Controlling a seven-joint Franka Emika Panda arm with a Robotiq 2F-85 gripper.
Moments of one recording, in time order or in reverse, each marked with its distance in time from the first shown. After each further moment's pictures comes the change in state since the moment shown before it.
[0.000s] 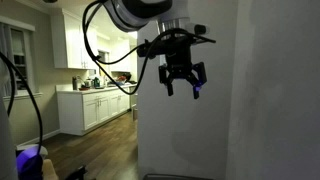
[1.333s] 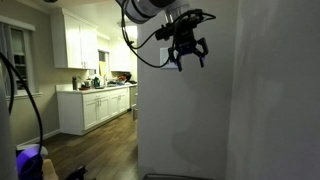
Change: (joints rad) arm 0.065 0.168 0.138 0.319 0.001 0.006 0.000
